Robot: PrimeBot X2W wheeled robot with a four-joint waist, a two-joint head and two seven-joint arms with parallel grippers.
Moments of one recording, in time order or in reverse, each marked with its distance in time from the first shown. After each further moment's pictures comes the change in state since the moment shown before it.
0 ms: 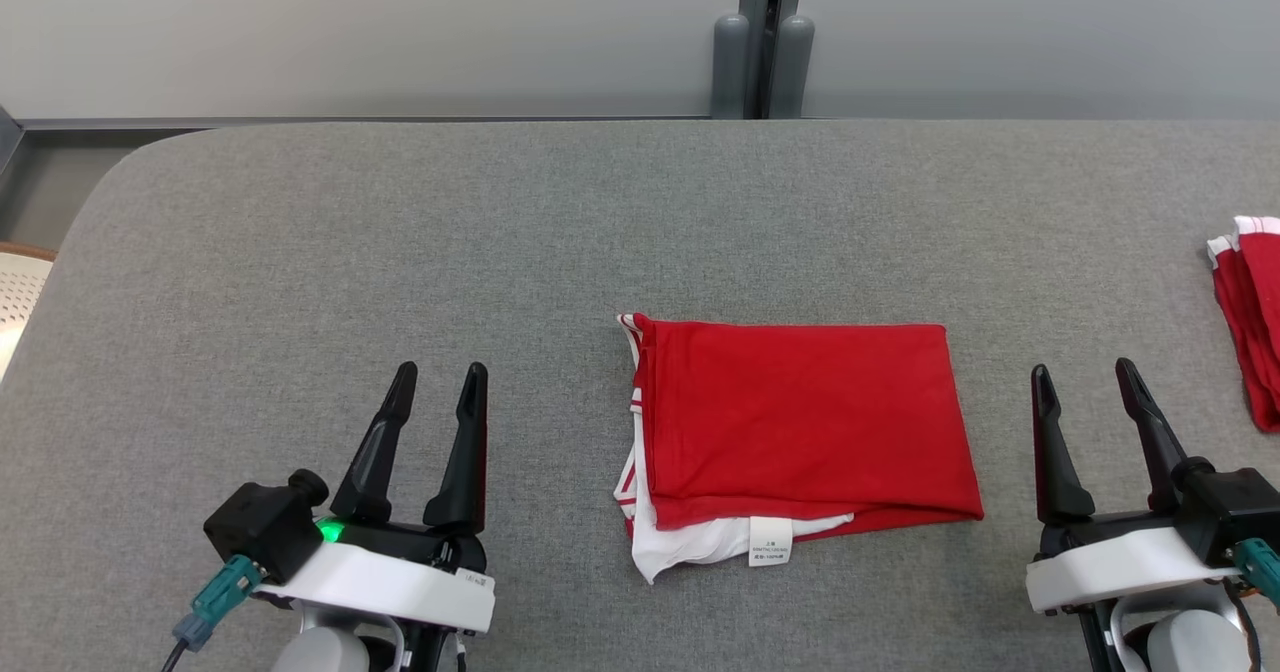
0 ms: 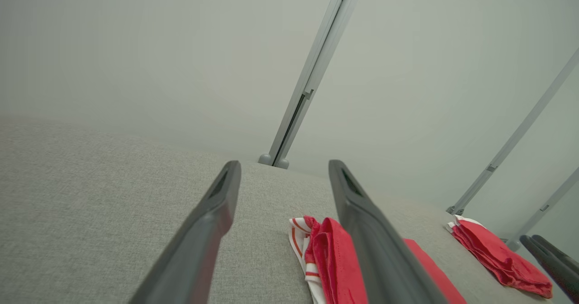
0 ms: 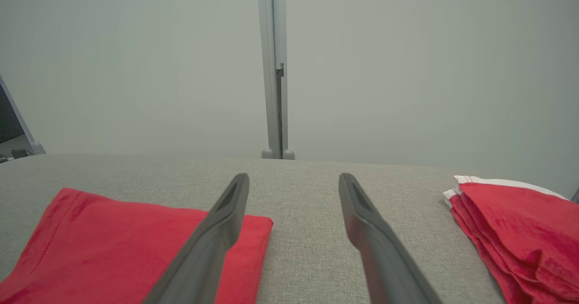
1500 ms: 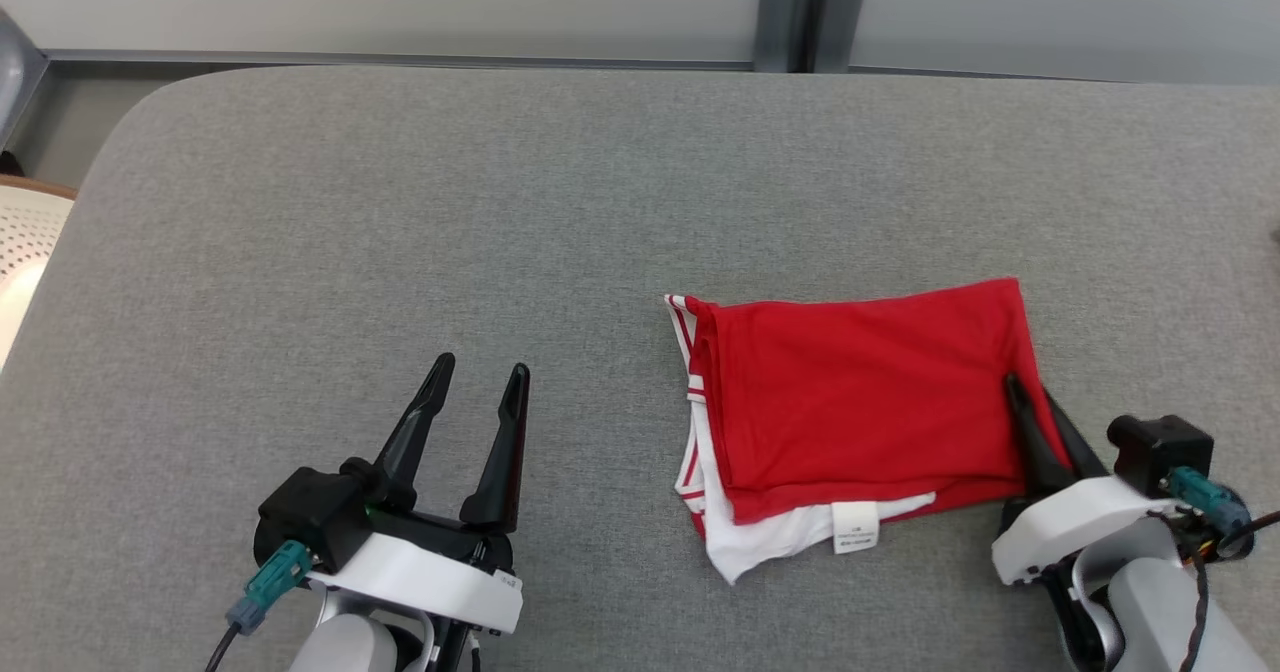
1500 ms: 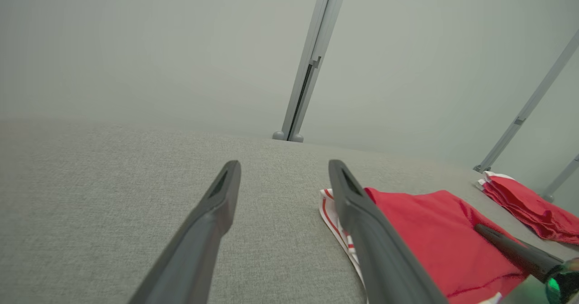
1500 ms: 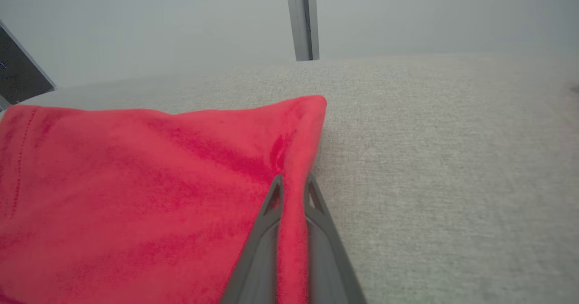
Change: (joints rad) left arm -0.031 0.001 -0.042 0.027 0.131 0.000 0.000; right arm -0.212 -0.073 0.194 0.416 0.209 0.001 0.000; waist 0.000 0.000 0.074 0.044
